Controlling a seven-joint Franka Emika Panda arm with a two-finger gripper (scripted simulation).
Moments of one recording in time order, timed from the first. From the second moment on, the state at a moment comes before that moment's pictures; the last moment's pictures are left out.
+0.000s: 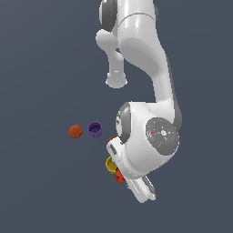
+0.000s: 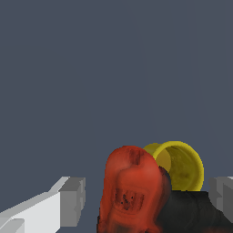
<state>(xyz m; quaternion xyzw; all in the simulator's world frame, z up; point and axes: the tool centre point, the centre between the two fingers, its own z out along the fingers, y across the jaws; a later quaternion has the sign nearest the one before) 0.194 0.019 0.137 0.88 -0.47 0.06 0.10</state>
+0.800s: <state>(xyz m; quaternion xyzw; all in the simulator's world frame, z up) 0.199 0.016 0.109 0.87 -0.48 0.07 0.10</state>
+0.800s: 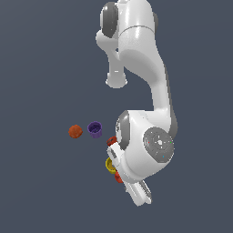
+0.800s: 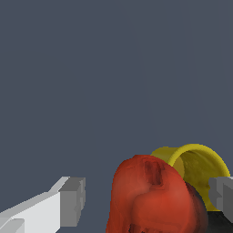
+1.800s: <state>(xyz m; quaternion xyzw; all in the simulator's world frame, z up) 0.196 0.012 0.101 0.87 -0.48 0.06 0.11</state>
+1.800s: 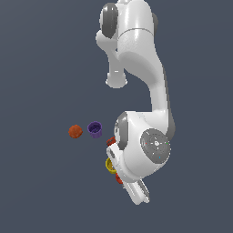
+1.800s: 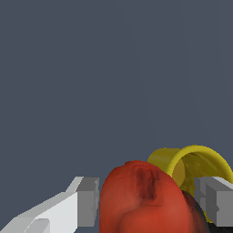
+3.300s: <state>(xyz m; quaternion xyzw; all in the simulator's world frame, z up) 0.154 -0.137 0.345 0.87 -0.48 0.06 0.11</state>
